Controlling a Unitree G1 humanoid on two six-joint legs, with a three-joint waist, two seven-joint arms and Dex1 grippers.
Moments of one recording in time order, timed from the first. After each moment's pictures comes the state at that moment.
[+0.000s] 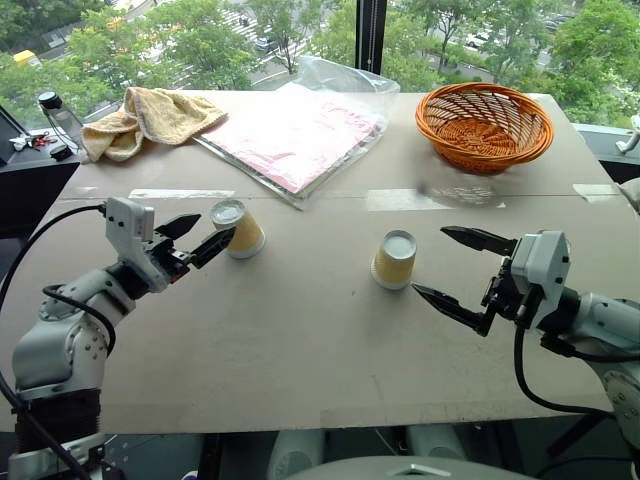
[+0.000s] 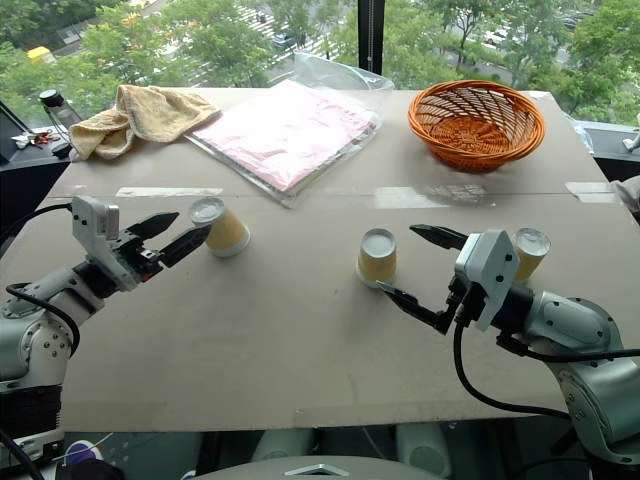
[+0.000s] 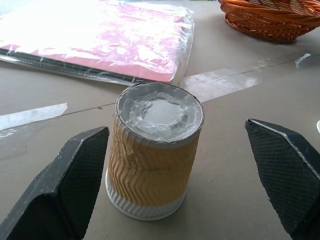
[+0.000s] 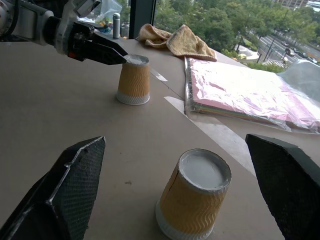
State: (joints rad) left arm -0.19 0.73 0.33 -0.01 -0.58 0.48 -0.77; right arm 0.04 -0.63 -0.17 -0.82 0.58 0.50 0.73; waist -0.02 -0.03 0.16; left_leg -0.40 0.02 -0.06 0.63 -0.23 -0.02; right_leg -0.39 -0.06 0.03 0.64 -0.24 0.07
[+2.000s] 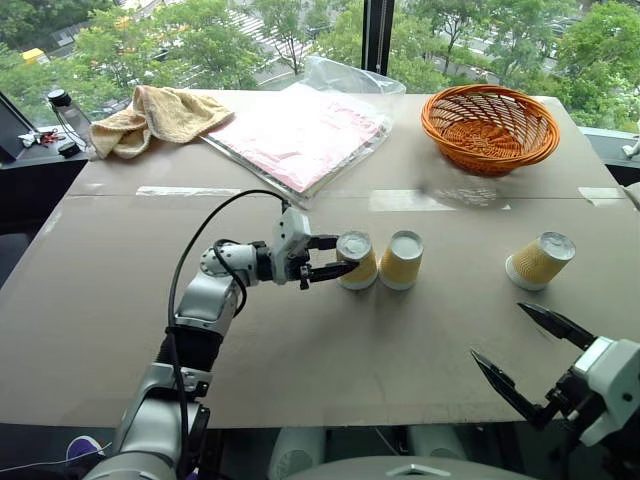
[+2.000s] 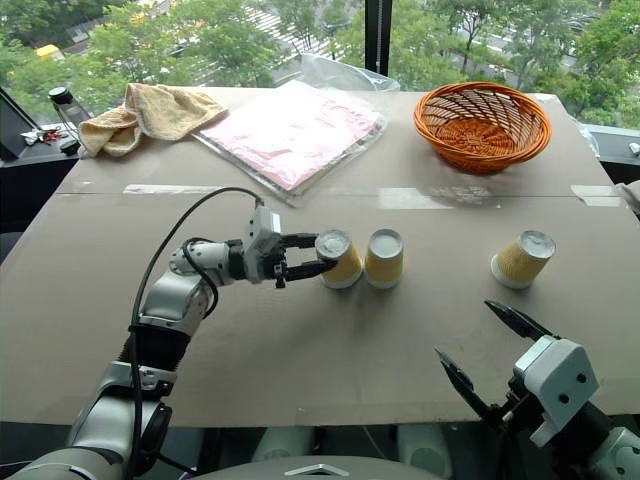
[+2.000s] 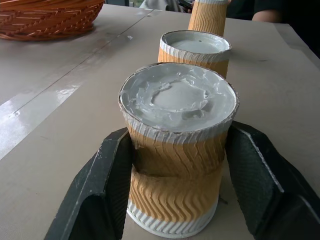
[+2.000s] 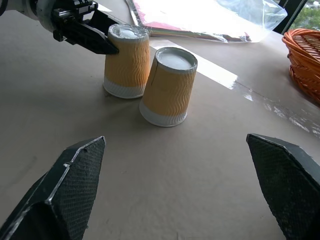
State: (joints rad) left arm -0.47 0.47 -0.12 0.23 -0.34 0.12 -1.21; right arm 0.82 -0.54 -0.37 -1.01 0.43 0.19 0.56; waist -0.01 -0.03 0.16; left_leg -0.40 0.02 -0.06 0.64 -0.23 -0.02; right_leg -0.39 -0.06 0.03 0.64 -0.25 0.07
